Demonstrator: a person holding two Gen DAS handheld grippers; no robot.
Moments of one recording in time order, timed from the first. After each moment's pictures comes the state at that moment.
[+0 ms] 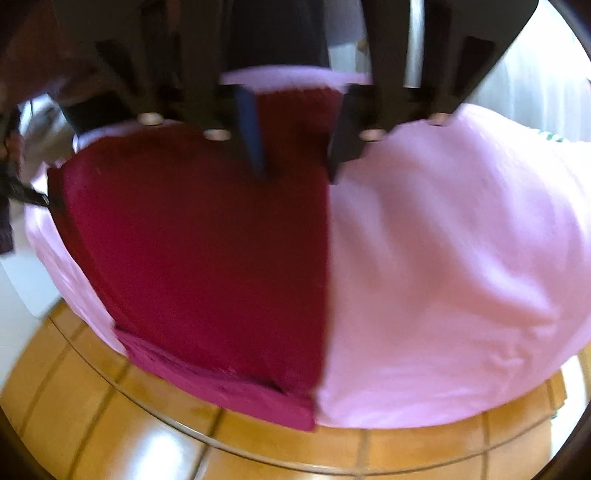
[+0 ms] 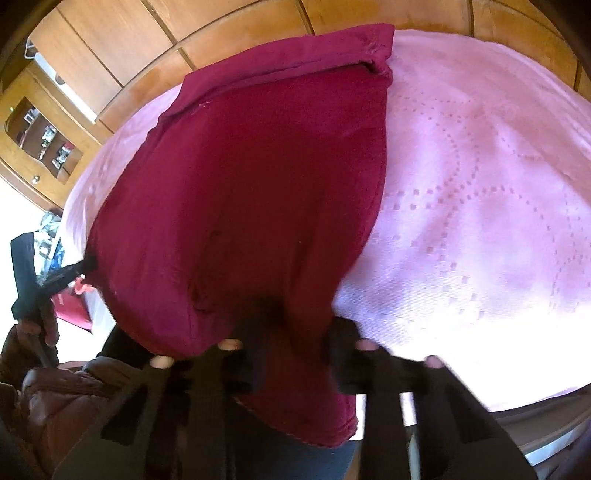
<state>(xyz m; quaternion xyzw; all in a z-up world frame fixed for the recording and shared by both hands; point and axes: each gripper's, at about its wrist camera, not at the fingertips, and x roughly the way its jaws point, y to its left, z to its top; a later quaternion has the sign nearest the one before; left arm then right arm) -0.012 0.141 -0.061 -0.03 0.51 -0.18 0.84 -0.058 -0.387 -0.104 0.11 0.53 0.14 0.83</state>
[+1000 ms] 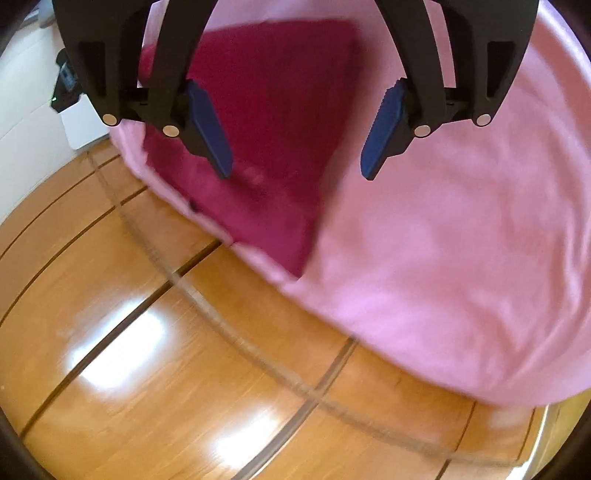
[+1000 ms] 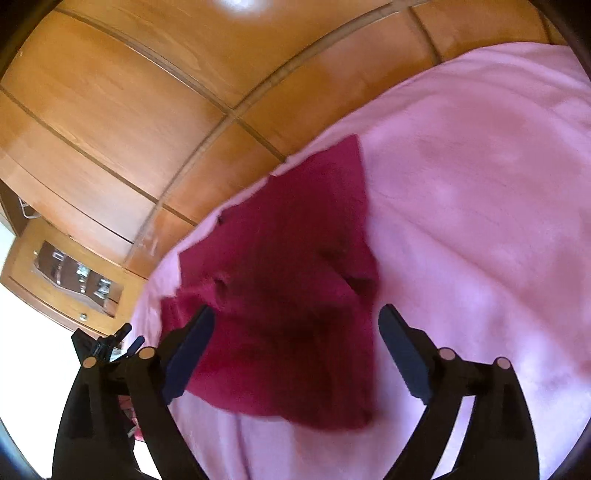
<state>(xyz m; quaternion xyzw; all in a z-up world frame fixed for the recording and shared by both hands) 0.178 0.173 -0.009 -0.27 0.41 -0.15 0.86 0.077 -0.483 -0.062 0.30 0.41 0.12 0.85</state>
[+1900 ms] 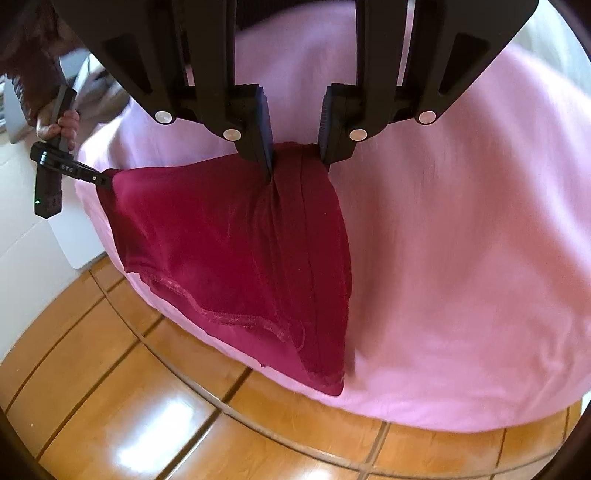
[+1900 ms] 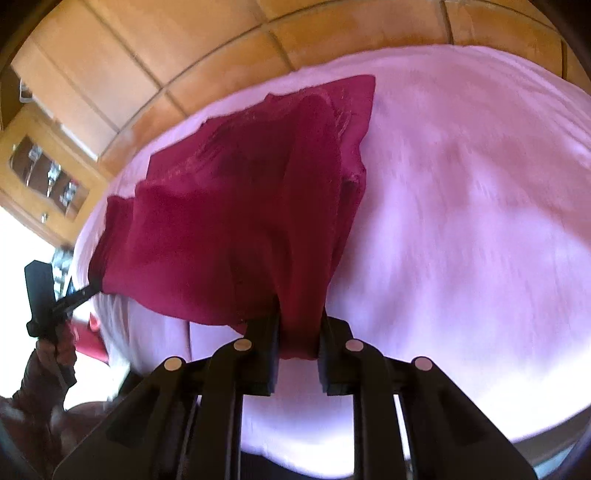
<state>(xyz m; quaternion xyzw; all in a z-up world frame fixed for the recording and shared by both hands) 0.032 0.143 -0.047 -0.15 0.49 -0.24 0.83 -0.058 -0.449 -0.091 0.15 0.51 0.13 0.84</state>
